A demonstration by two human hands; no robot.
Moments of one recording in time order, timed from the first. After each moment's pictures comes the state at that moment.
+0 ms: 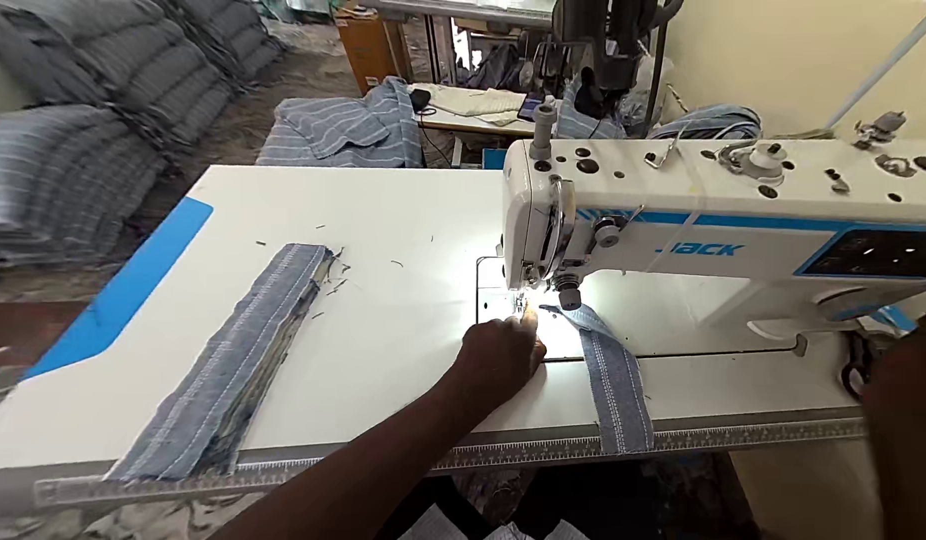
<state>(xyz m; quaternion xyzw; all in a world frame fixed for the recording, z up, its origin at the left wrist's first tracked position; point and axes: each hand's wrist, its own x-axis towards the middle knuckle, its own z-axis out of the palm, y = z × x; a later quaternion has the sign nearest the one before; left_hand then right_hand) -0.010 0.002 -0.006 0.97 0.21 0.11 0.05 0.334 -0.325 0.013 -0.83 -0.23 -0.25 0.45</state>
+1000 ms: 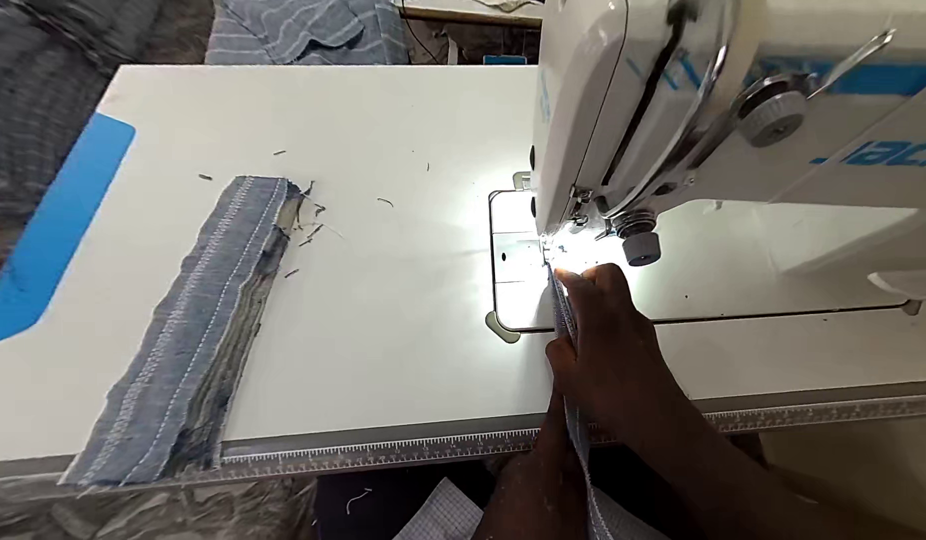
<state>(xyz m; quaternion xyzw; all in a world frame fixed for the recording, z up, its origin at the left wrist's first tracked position) -0.112 -0.104 -0.010 0.79 0.27 0.03 0.55 0.060 -0.104 0.007 -0.84 -0.49 0.07 0.22</state>
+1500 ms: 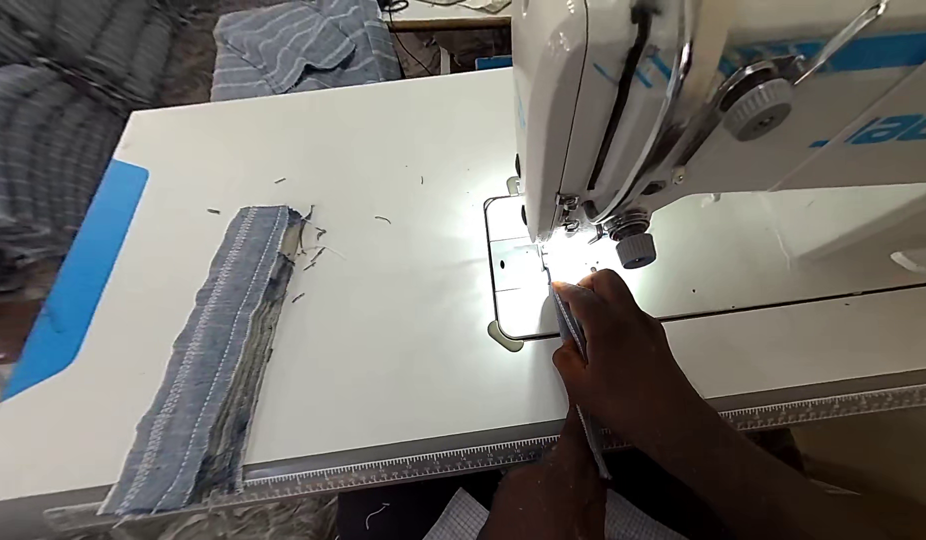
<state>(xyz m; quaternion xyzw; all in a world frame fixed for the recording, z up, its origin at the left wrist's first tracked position) -0.103 -0.103 0.000 0.90 0.25 0.03 0.35 0.066 -0.106 0.002 -0.83 -0.50 0.07 0.25</state>
